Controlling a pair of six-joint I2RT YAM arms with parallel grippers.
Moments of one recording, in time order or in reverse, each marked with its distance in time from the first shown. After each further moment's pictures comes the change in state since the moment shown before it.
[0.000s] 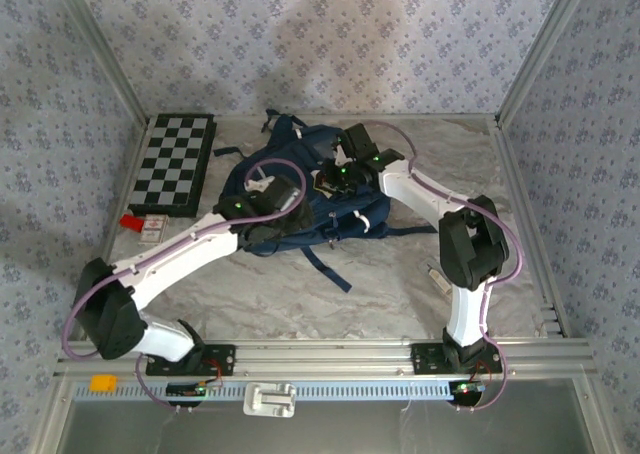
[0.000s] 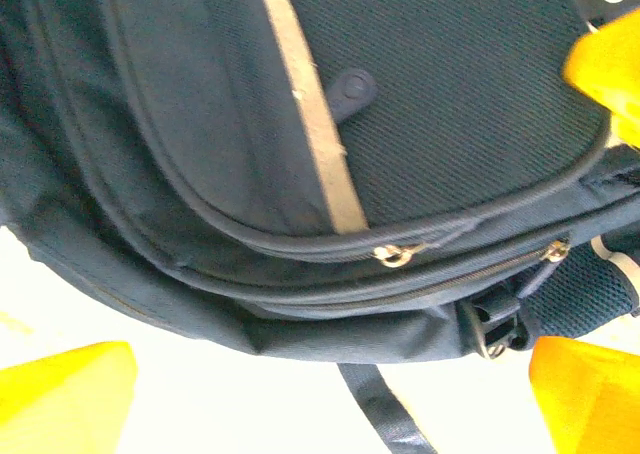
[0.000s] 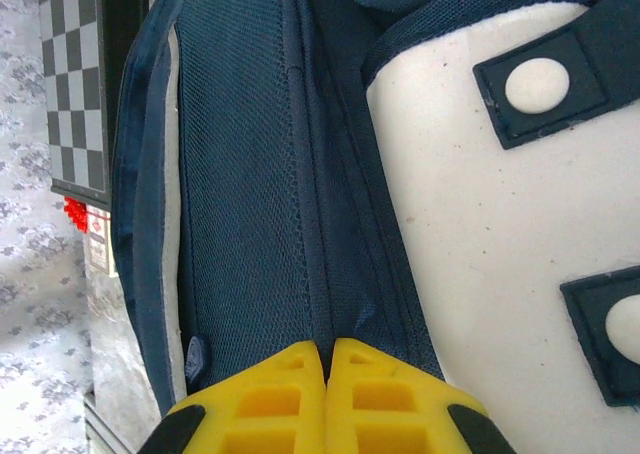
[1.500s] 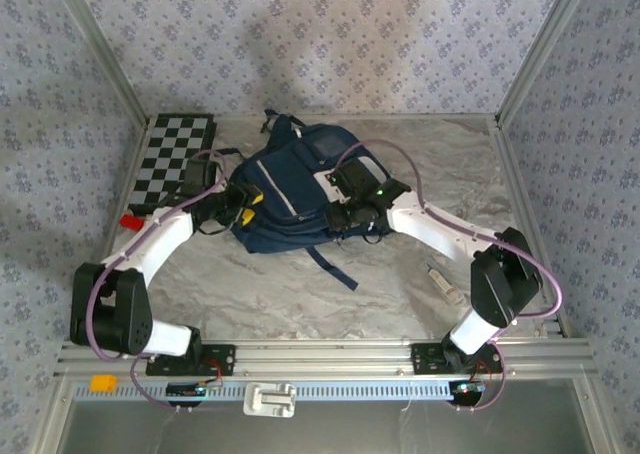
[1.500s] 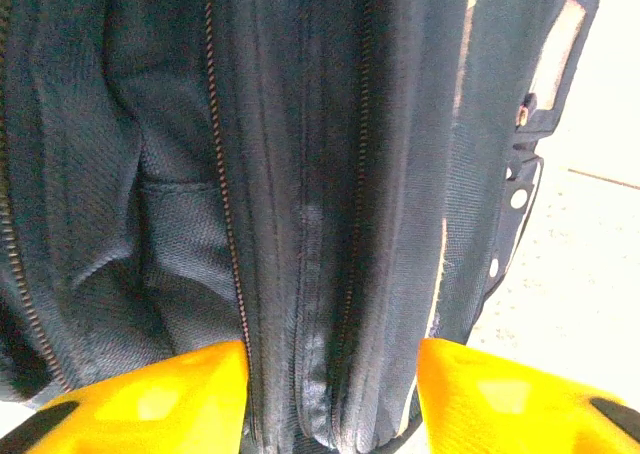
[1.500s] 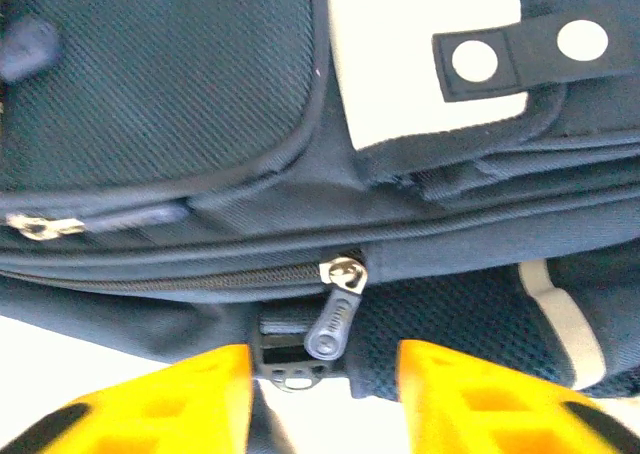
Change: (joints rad) left arm 0.632 -0.057 -0.267 0.397 0.764 -0.094; right arm 0.149 -0.268 -0.237 -0.176 0.404 -0.391
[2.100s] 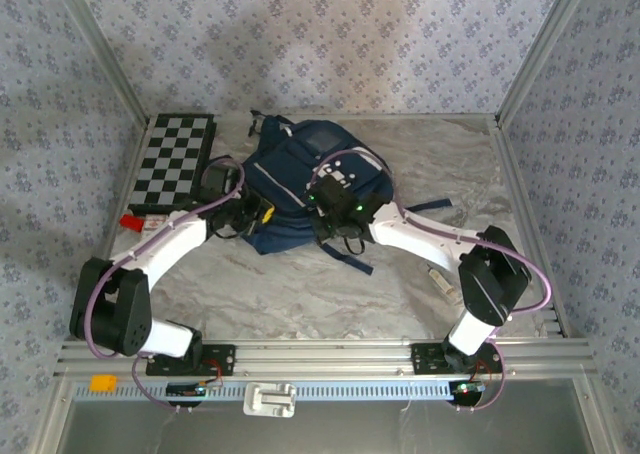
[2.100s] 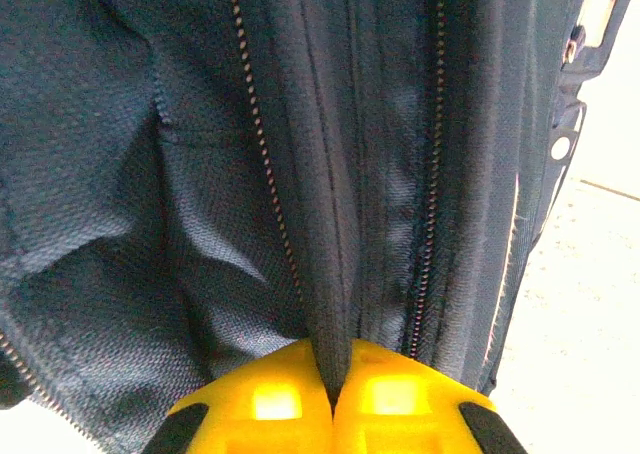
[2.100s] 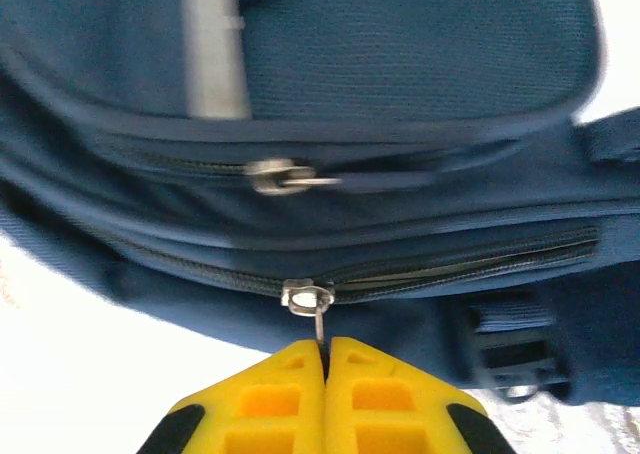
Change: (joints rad) left arm -0.115 0.030 -0.019 0.043 -0.083 -0.167; right arm 0.132 0.037 -0.041 0.097 0.135 -0.074
